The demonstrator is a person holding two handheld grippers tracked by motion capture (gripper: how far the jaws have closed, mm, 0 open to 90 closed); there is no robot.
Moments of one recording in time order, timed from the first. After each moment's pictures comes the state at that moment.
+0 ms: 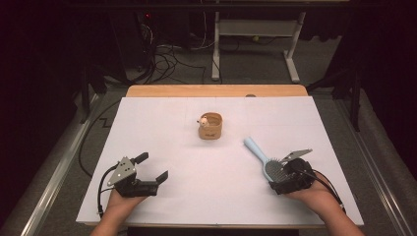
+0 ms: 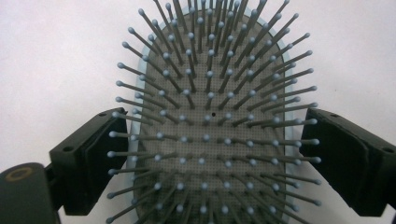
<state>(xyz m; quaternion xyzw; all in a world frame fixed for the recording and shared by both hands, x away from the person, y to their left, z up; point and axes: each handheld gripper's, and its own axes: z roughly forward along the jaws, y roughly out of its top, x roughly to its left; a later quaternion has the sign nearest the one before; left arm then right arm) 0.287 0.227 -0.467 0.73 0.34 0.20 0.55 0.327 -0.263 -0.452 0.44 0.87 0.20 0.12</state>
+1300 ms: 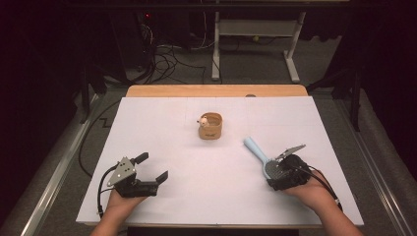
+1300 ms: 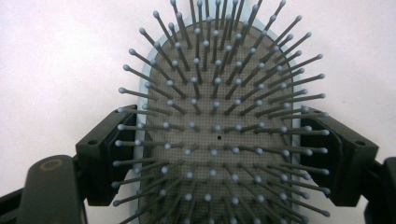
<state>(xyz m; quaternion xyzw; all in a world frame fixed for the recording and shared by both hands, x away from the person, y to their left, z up) 0.287 0.227 -0.467 0.73 0.34 0.20 0.55 0.337 -0.252 -0.449 0.44 0.87 0.18 0.11</state>
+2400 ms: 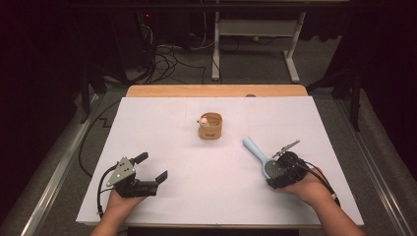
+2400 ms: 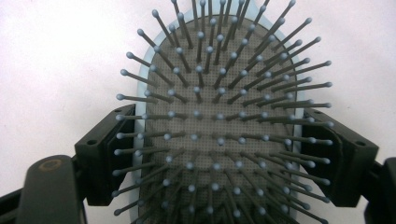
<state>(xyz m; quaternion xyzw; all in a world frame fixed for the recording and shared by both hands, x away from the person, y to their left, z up) 0.286 0.228 -0.467 0.73 0.34 0.21 0.55 0.347 -0.247 -0.447 0.43 0.89 0.14 0.09</state>
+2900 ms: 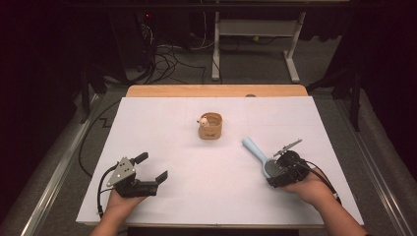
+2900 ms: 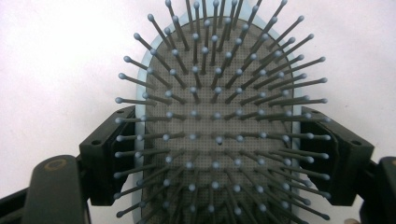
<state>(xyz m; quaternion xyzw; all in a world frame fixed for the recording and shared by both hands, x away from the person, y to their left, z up) 0.286 0.228 -0.467 0.73 0.34 0.21 0.55 0.348 -0.250 -0.445 0.44 0.88 0.16 0.08</state>
